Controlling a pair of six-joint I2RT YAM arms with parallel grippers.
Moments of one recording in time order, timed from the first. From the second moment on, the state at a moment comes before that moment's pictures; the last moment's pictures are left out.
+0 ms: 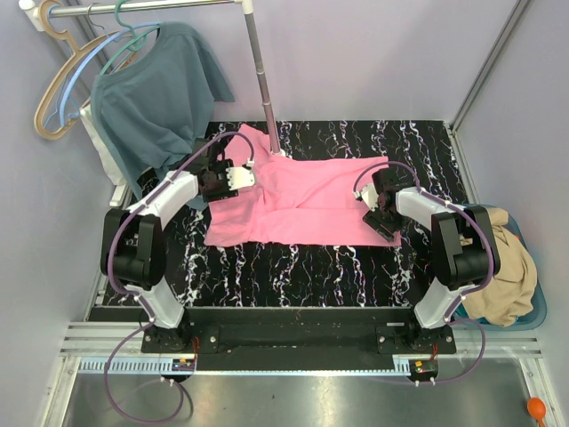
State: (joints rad) left arm -0.20 1.72 1.26 -0.53 0.07 1.20; right arm 0.20 1.73 1.02 -0.60 0.25 -0.59
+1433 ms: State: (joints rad) left arm -0.15 1.91 1.43 -0.79 0.15 1.23; right arm 0.20 1.72 1.01 -0.58 0.26 -0.59
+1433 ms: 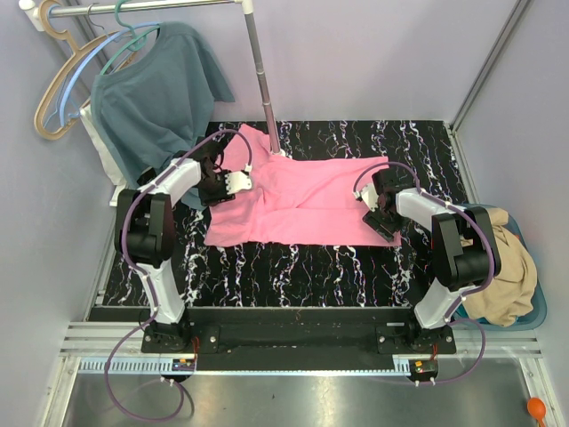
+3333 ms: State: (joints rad) left arm -0.29 1.95 1.62 -0.76 0.07 1.19; right arm 0.20 1.72 1.00 -0.57 0.28 -0.58
